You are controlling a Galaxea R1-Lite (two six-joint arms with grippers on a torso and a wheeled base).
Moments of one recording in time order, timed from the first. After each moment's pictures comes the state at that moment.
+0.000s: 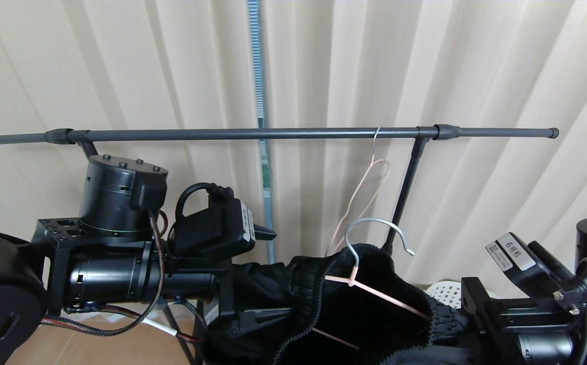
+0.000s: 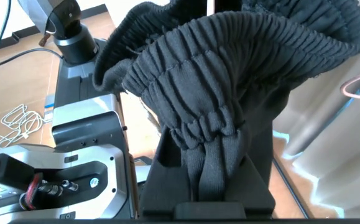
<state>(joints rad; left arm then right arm) -0.59 1.58 -0.80 -0.26 -0.53 0.68 0.55 1.40 -0.42 -0.54 0.76 -0.11</state>
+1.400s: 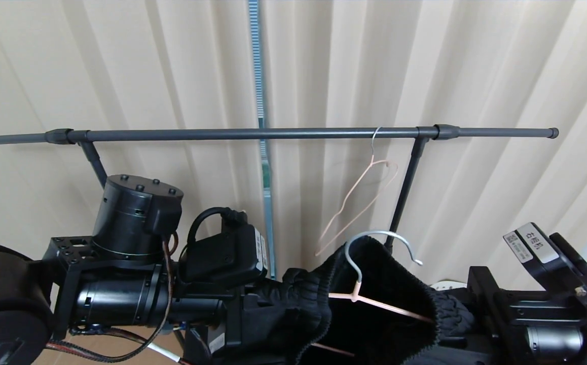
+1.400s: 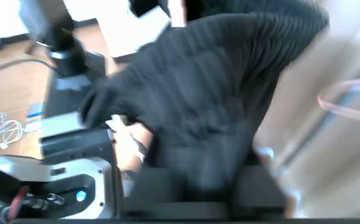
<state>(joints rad) -0.65 1.58 -0.76 -0.25 -0.52 0.66 0.55 1.38 -0.42 -0.61 0.72 -0.11</state>
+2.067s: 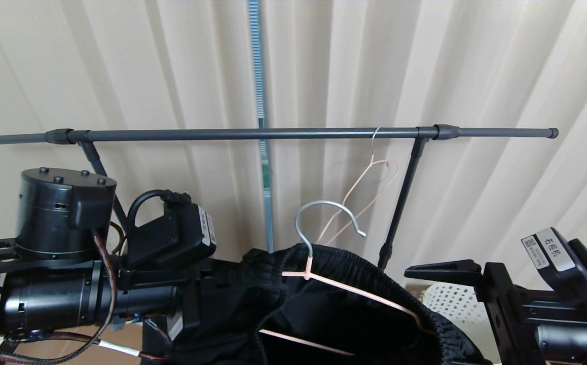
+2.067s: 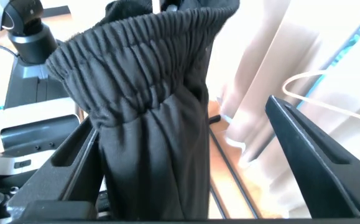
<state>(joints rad) -0.53 1.44 -0.69 -0.25 -0.44 0.60 0.48 1.35 -0.39 -0.61 0.72 -0.22</state>
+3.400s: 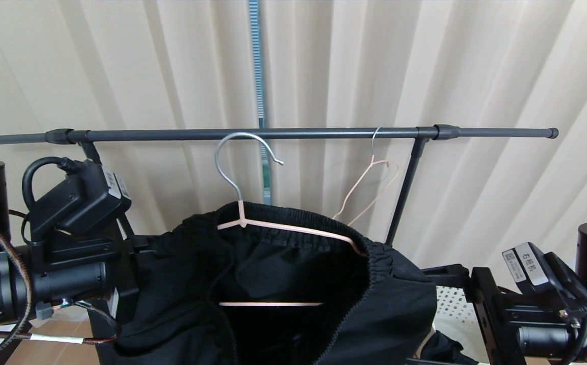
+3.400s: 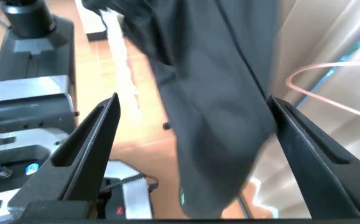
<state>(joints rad) -0.35 1.28 -0.64 -0.25 -0.43 0.45 0.41 1.46 -0.35 -0.68 0.82 -0.34</state>
